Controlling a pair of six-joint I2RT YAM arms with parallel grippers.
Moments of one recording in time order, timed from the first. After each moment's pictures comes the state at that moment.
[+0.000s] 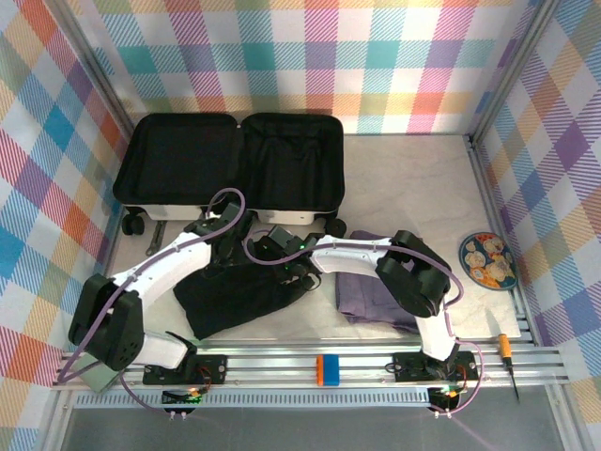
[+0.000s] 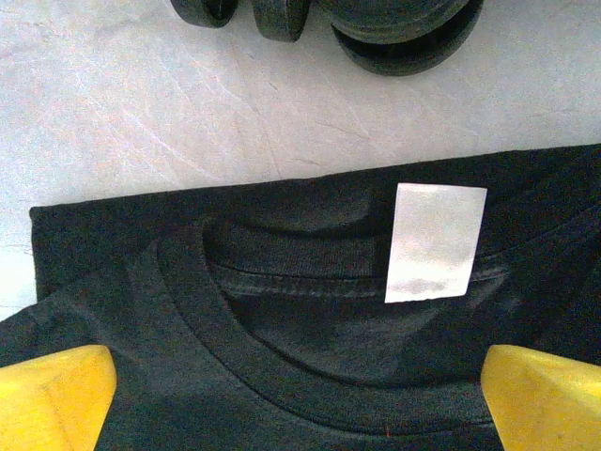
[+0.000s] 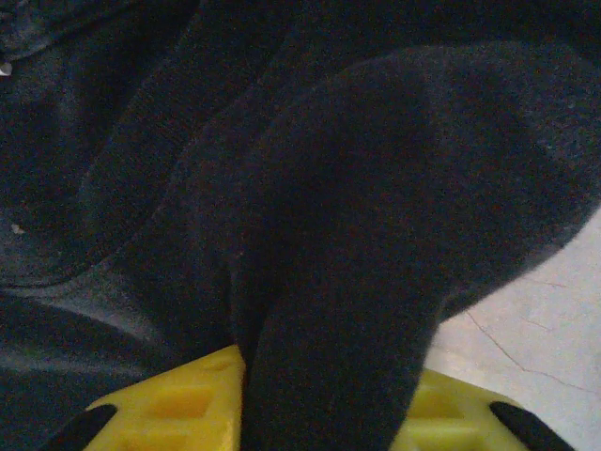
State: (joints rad) left arm -0.48 1.38 0.92 -0.82 -0.32 -0.64; right arm 1.01 1.97 1.31 -0.50 0.11 0.49
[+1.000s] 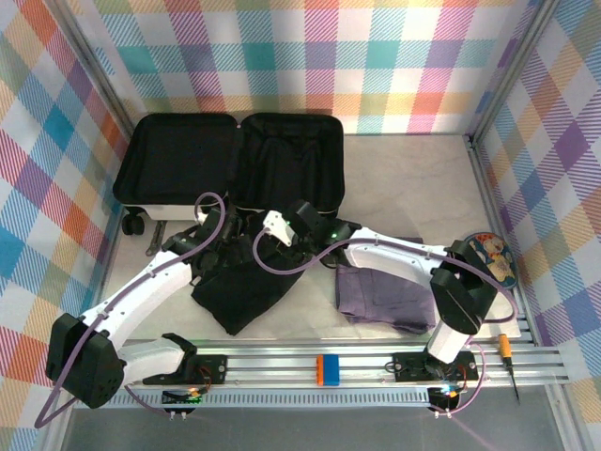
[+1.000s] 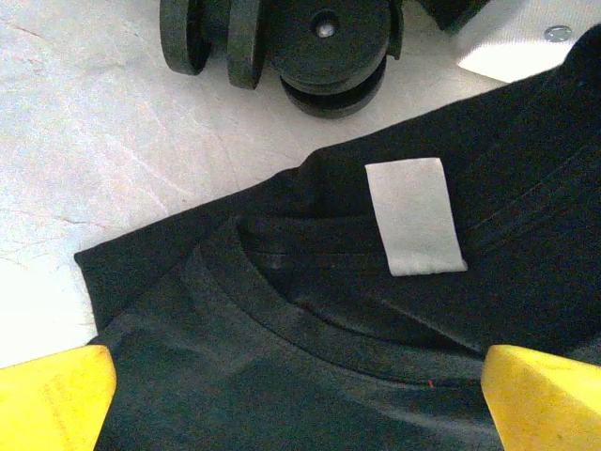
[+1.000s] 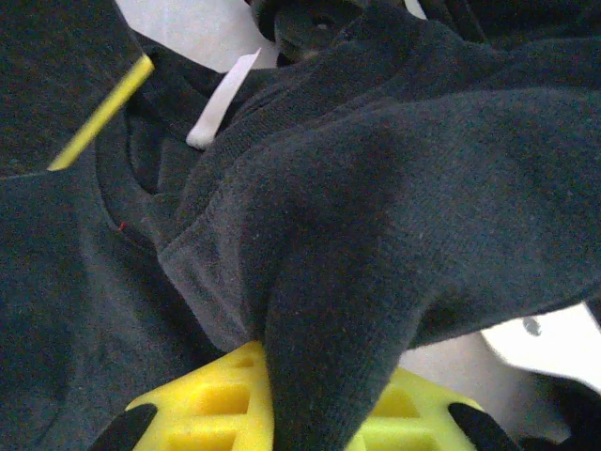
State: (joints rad) left arm -0.48 1.17 0.85 -0.76 -0.25 -0.65; right arm 0.93 1.69 1.22 -0.33 0.02 -0.28
